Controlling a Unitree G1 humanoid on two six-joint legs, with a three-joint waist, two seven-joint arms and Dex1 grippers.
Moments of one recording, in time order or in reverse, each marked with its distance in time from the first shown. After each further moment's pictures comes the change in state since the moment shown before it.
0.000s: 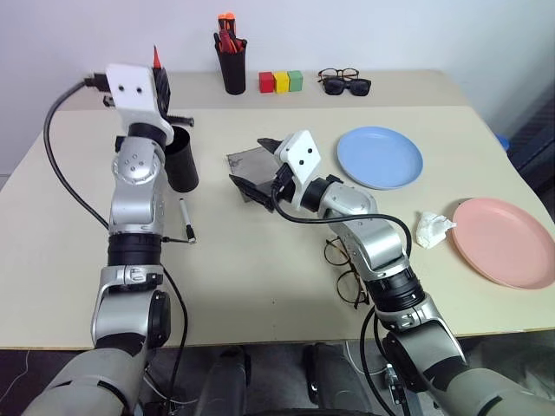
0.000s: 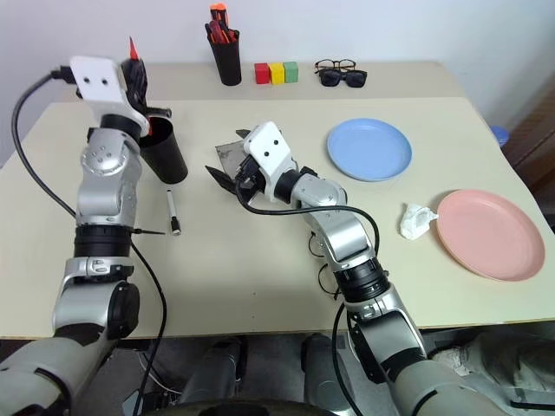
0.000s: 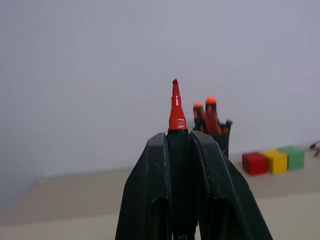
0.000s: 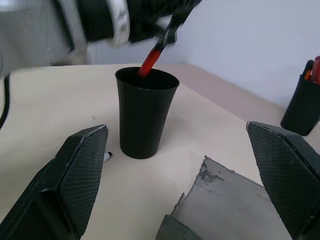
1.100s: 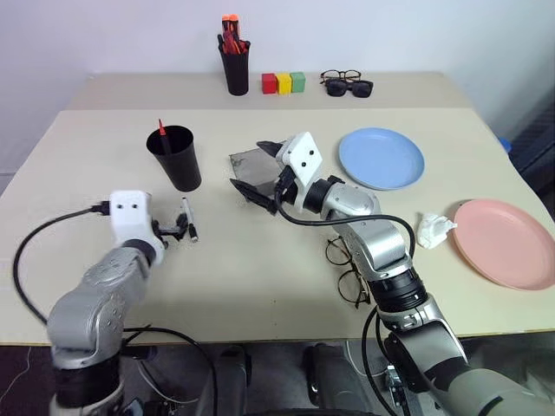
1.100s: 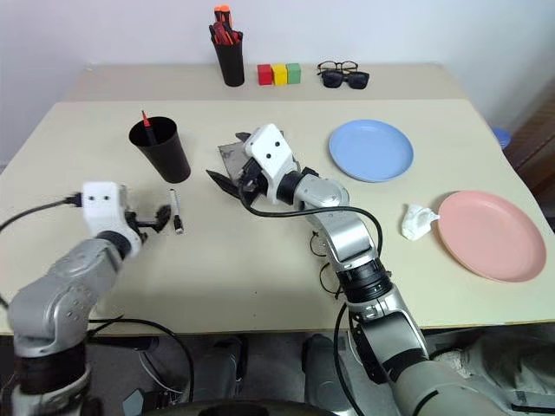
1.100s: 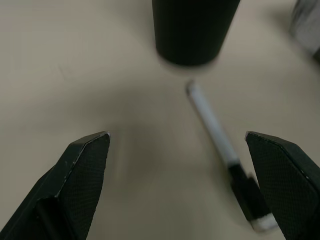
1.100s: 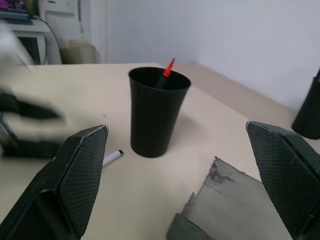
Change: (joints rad) left arm 0.555 -0.011 0.107 -0.883 -0.428 1.197 0.196; right arm 0.001 -0.003 -0.004 0.006 0.003 -0.006 0.060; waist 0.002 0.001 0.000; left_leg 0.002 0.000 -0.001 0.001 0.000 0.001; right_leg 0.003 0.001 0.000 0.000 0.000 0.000
